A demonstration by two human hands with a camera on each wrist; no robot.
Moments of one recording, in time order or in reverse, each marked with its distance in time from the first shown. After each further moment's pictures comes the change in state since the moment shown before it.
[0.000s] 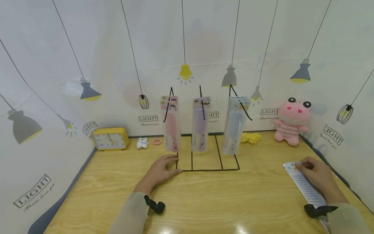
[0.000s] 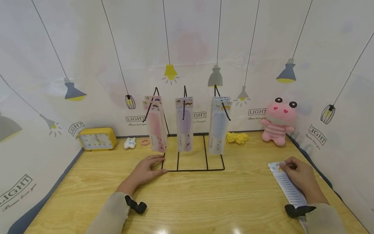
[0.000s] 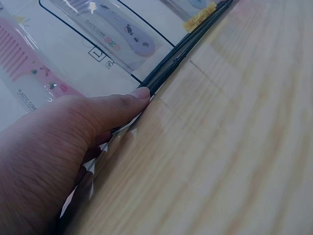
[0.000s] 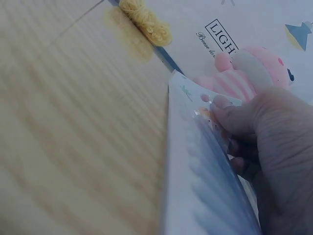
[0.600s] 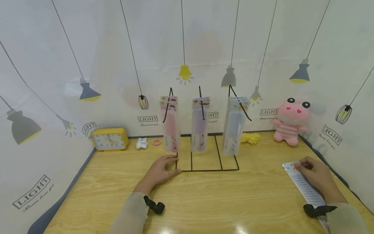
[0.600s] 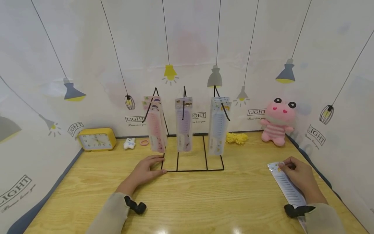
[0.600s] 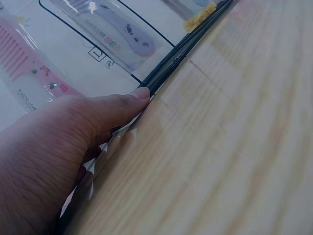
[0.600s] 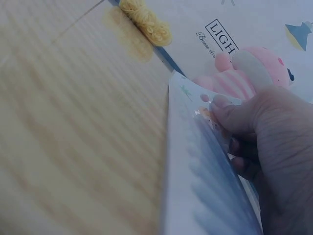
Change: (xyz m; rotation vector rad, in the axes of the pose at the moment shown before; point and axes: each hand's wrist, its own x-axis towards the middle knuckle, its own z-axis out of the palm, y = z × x) left_hand 0.001 -0.001 0.001 -0.005 0.003 -0.002; right_hand 0.001 0.002 0.001 -0.014 0.002 -0.003
